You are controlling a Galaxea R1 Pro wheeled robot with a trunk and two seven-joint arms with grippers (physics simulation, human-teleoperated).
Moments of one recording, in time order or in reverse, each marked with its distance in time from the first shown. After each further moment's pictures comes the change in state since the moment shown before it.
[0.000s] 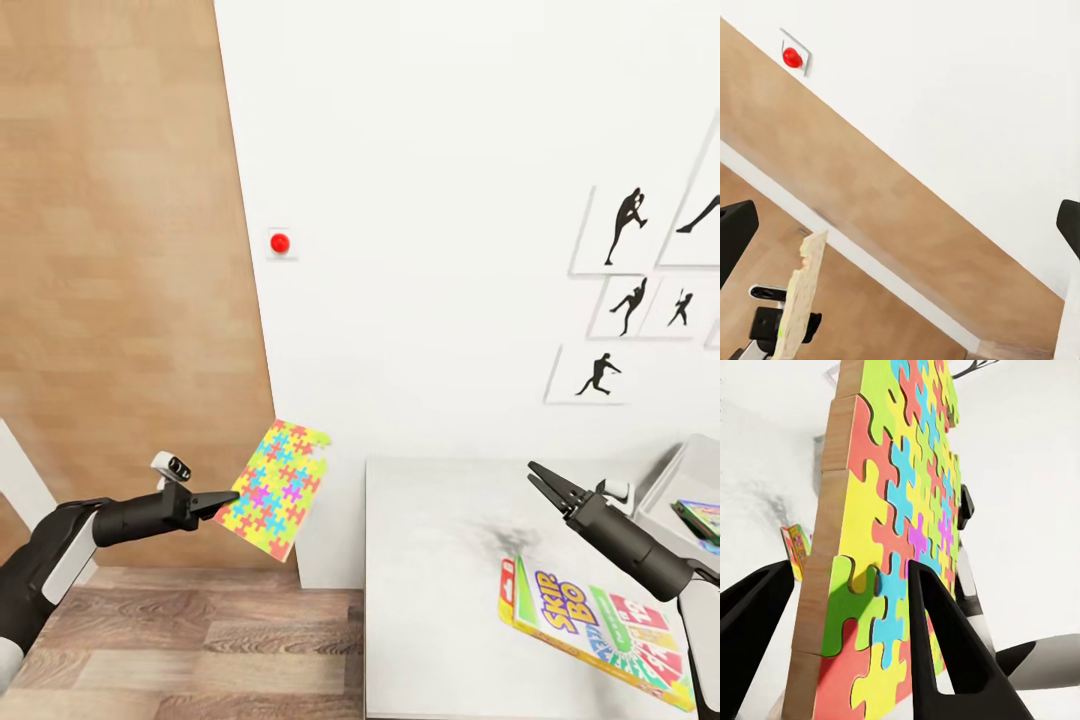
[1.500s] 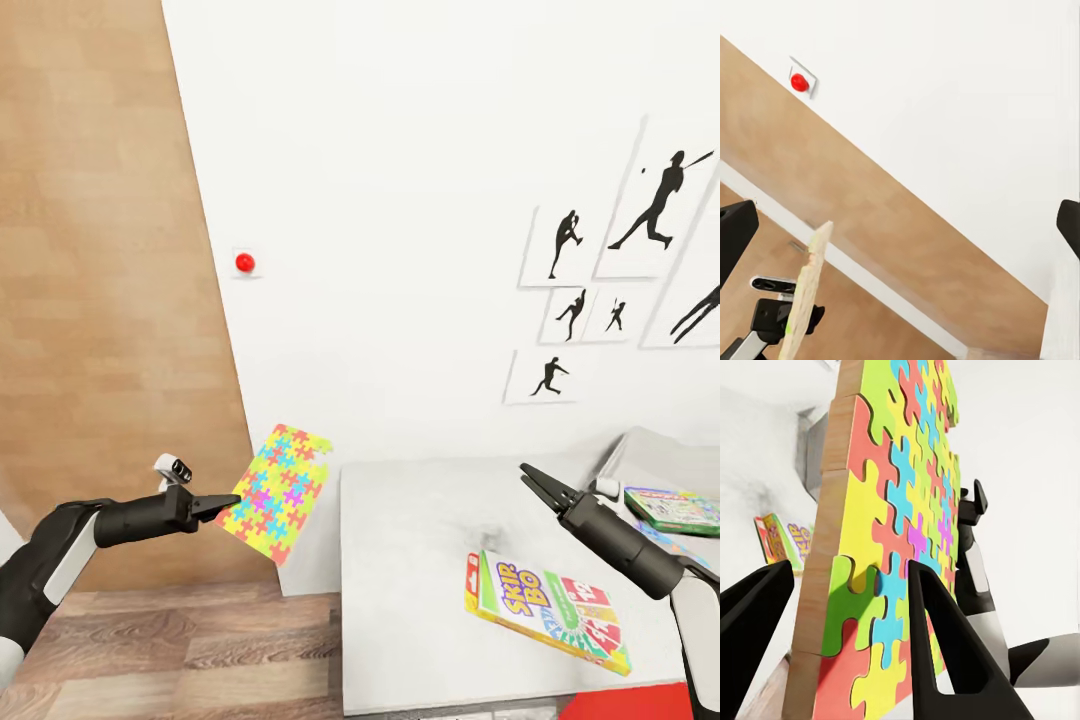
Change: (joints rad) left arm 0.000 -0.002 0.003 0.001 -0.038 -0.005 0.004; right arm 0.000 0.000 0.027 -0.003 0.014 -0.003 -0.001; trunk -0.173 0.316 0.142
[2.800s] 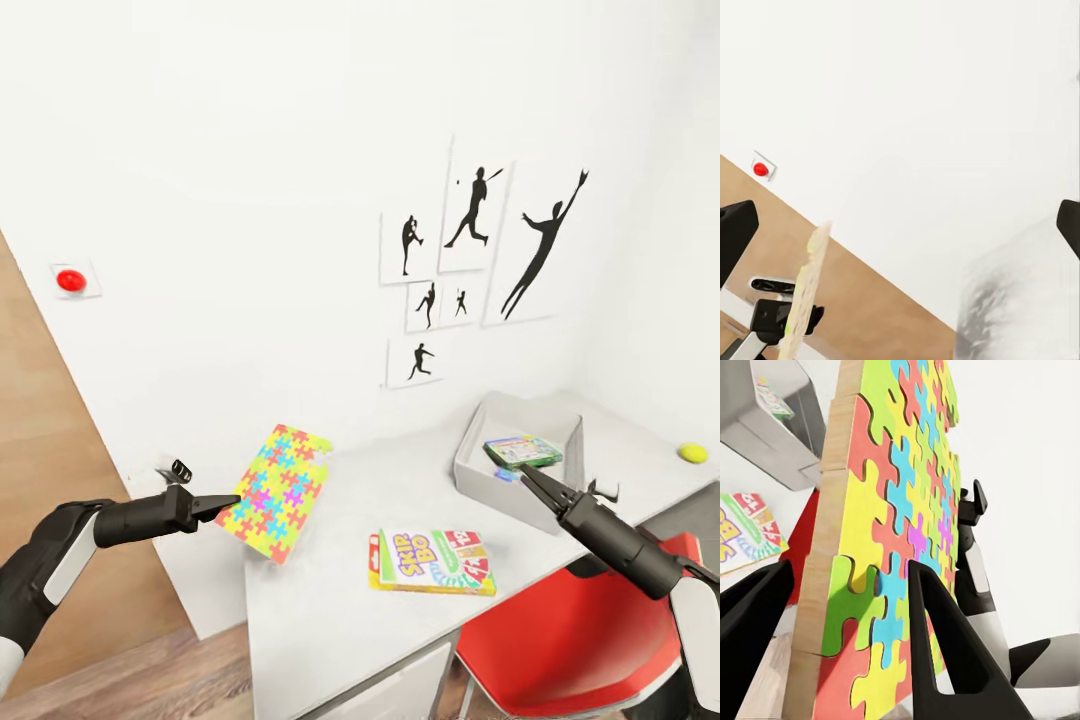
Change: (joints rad) left arm 0.000 0.000 0.001 0.002 -0.001 -0.003 0.000; right arm 0.000 0.002 0.000 0.004 0.001 -0.001 -0.002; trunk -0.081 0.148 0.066
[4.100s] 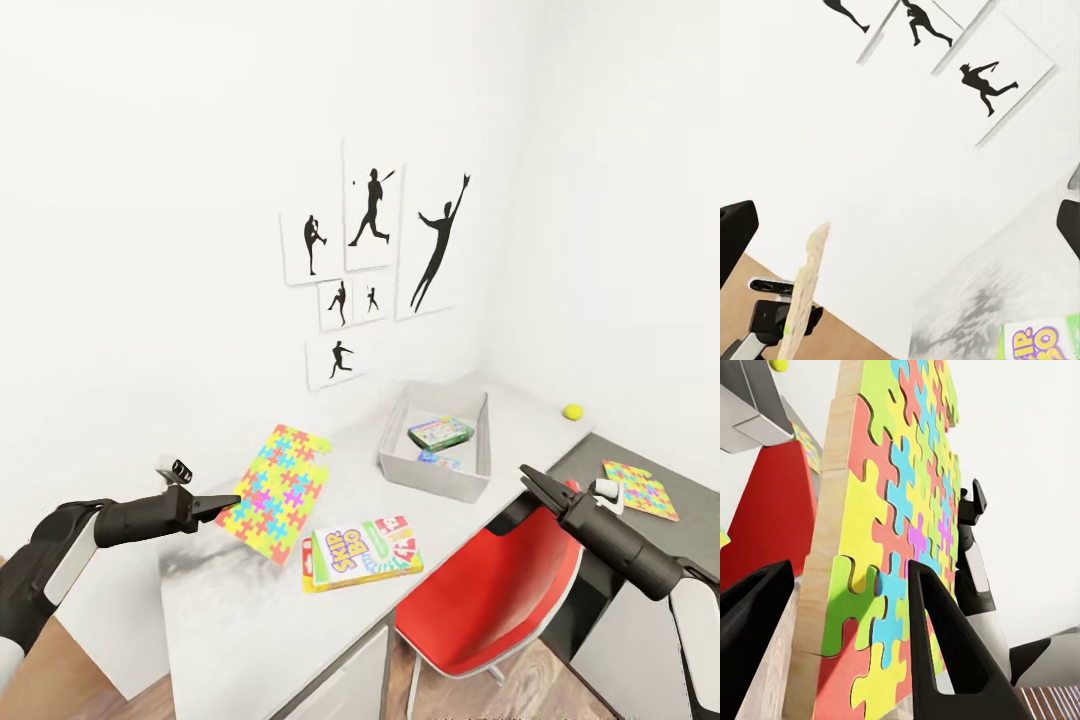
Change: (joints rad) left arm 0.000 -0.001 0.000 0.000 -0.003 0.000 0.000; right arm 0.000 -0.001 -0.002 0.007 0.000 0.000 -0.001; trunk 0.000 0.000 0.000
